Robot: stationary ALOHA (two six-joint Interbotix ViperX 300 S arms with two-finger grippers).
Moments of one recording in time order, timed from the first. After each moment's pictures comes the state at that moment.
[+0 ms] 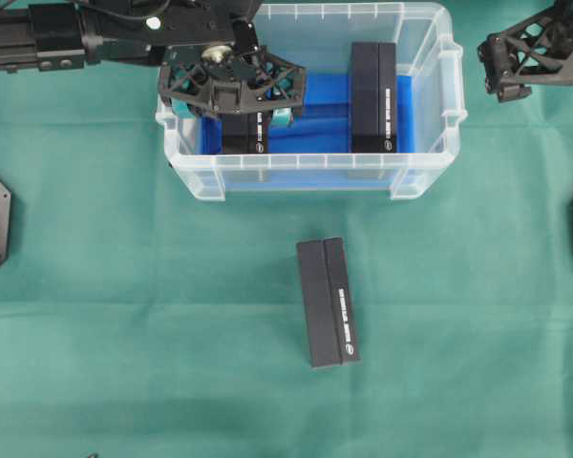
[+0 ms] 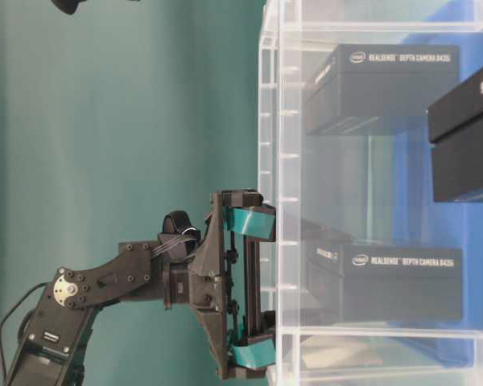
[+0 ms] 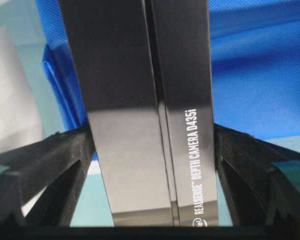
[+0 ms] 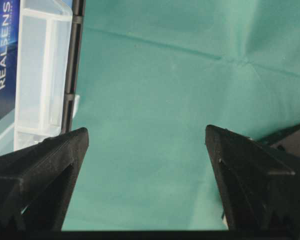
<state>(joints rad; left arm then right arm) 0.28 0.22 0.09 0.08 1.12 -1.22 -0.39 -0.42 0.46 -0.16 1.34 1.18</state>
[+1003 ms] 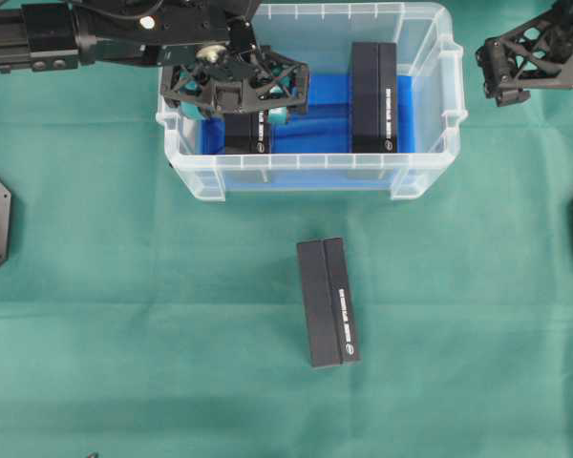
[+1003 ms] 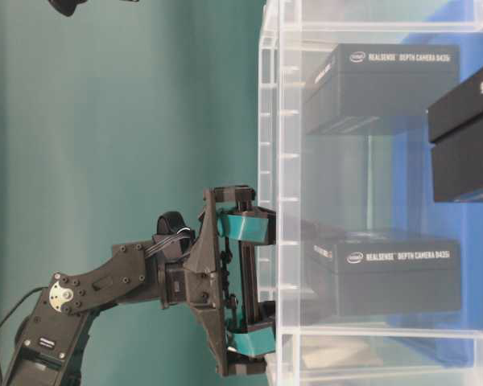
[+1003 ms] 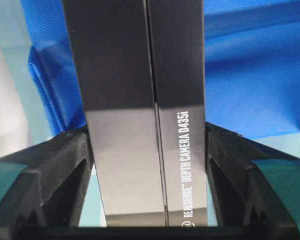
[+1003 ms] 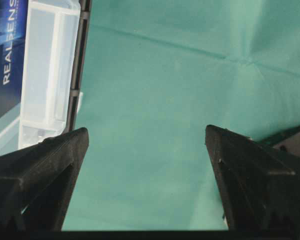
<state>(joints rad) 0.28 0.20 0.10 0.07 1.06 -1.23 -0.37 -0.42 0.46 -0.16 1.34 1.18</state>
